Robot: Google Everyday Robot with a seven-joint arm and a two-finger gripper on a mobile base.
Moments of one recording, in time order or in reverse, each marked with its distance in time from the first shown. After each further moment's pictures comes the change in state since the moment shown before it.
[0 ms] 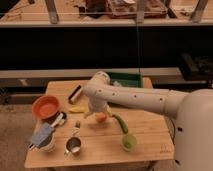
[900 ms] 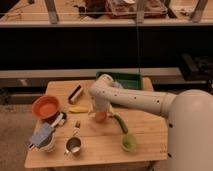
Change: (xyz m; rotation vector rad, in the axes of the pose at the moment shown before) arm 0.037 0.017 0.038 0.031 0.023 0.100
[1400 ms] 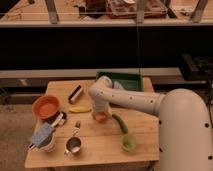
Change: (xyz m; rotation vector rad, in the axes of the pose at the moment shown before) arm 0.006 0.001 0.032 -0.014 -0.034 0.009
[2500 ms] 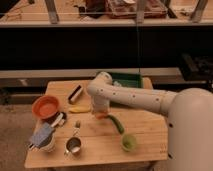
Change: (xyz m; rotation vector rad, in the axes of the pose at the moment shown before) arm -0.011 0.001 -0.074 -0.010 0.074 0.005
